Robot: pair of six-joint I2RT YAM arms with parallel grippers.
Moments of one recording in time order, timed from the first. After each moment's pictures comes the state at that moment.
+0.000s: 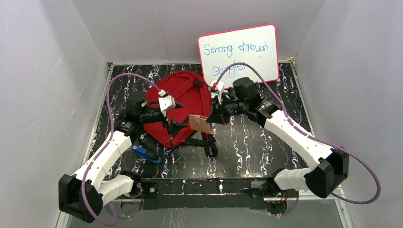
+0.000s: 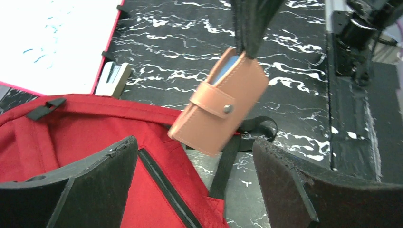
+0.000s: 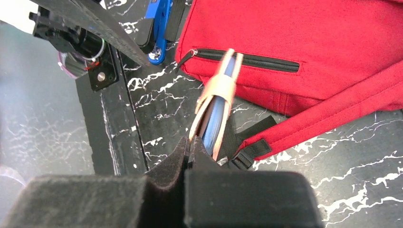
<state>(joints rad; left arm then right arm) -0.36 1.06 0.79 -0.07 0.90 0.36 0.66 1.28 1.18 -0.51 -0.68 -0.07</state>
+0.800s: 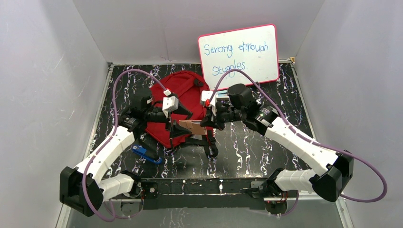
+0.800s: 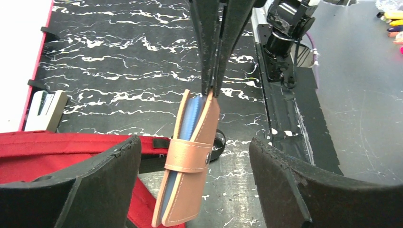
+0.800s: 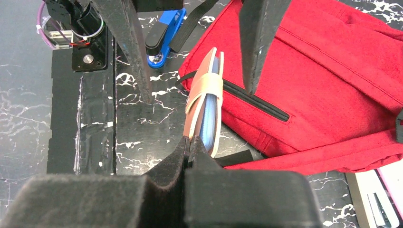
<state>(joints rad) -0.41 1.11 0.85 -0.15 1.12 0.35 0.82 1.22 1.16 -0.45 -0.62 -0.34</state>
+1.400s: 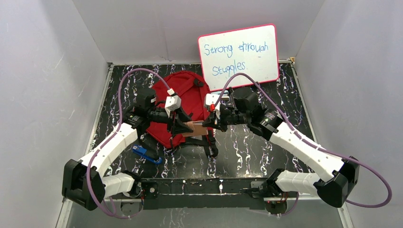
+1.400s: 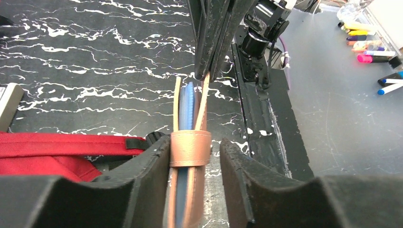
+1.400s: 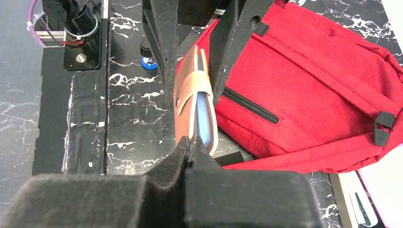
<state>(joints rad) -0.42 1.18 0.85 -0.15 1.20 0.28 0.82 1.15 1.10 -0.40 -0.60 -0.37</state>
